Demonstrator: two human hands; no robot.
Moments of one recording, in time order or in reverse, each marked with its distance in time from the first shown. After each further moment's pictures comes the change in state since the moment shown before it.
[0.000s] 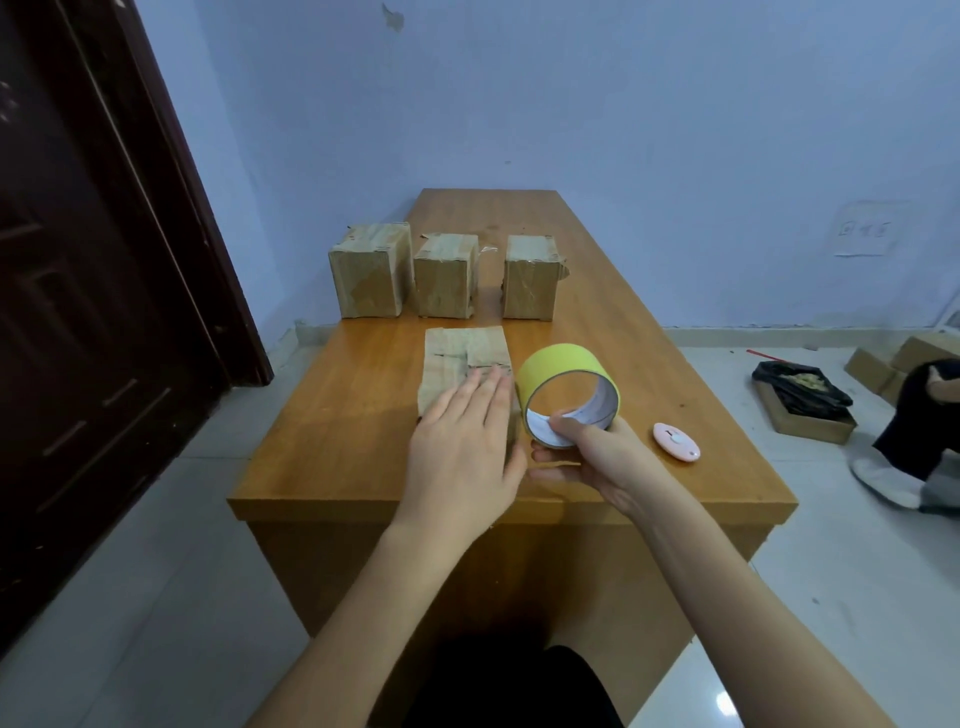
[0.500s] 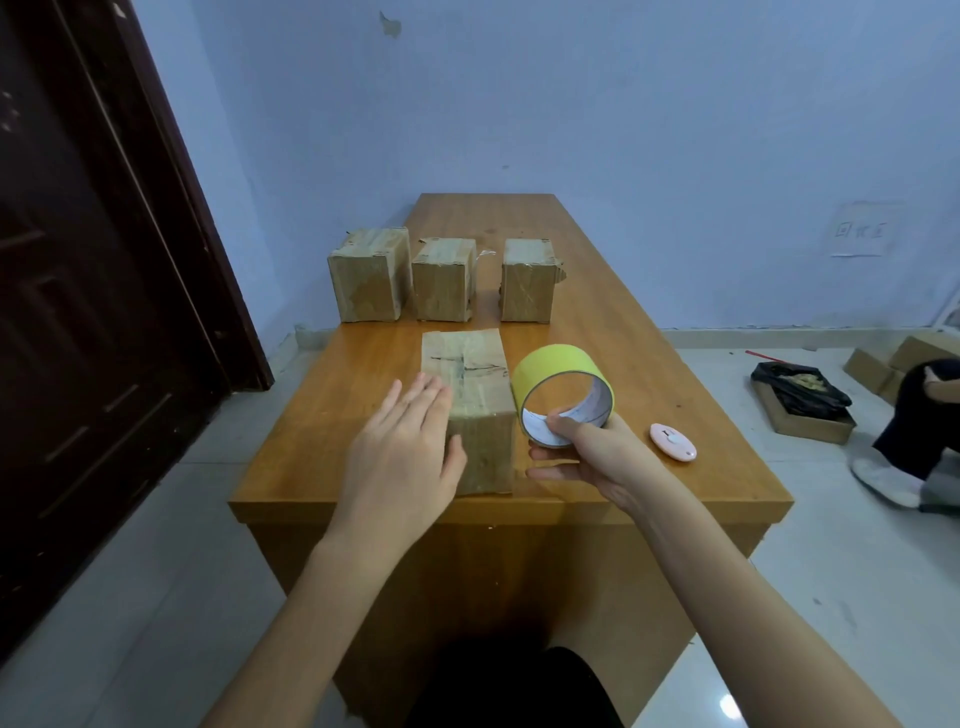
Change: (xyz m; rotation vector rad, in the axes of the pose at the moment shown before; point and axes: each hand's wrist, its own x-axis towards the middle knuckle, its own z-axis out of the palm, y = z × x) left_hand -0.018 -0.032 -0.017 -0.022 0.003 -0.058; right_hand -0.004 -0.008 0.001 -0.016 -0.009 0.025
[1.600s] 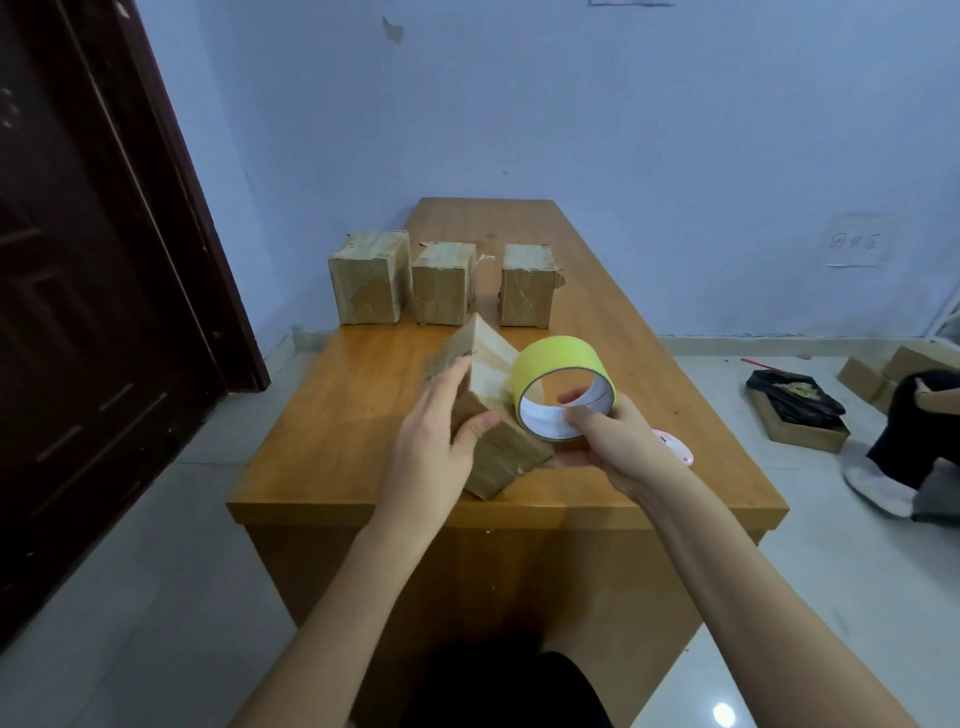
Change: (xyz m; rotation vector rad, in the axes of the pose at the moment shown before) left_hand 0.017 0.015 0.016 -0.576 0.089 -0.187; right_hand -0.009 -0.017 -0.002 -0.160 0.027 -0.169
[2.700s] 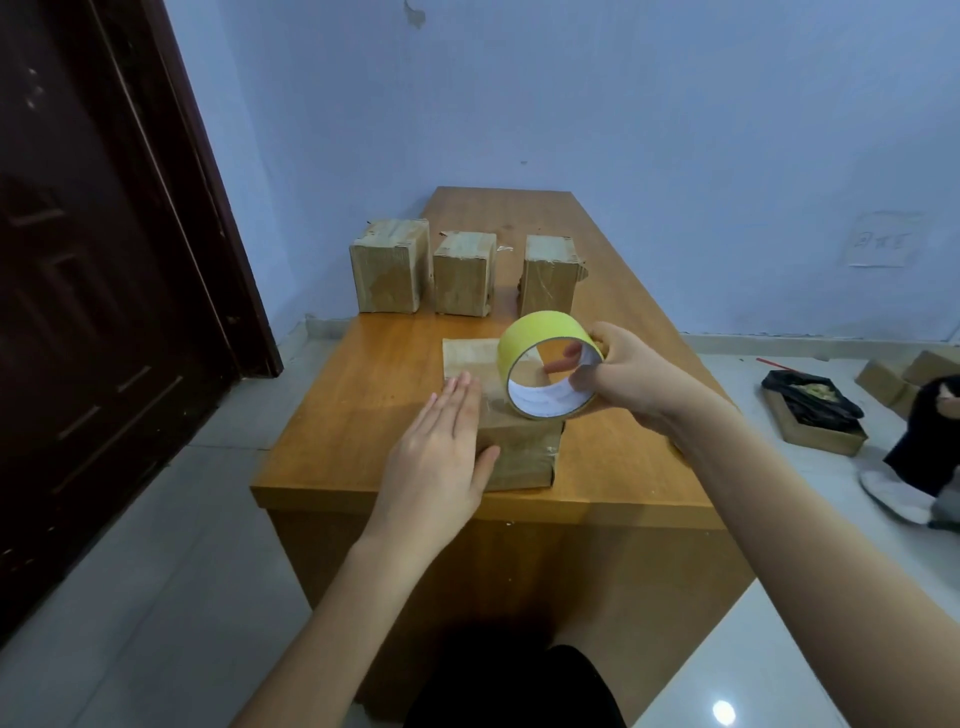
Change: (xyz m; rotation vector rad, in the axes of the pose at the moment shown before) left_hand -0.020 -0.020 -0.012 0.479 -0.100 0.170; right_hand 0.025 -0.048 0.008 -0.484 -0.164 -0.093
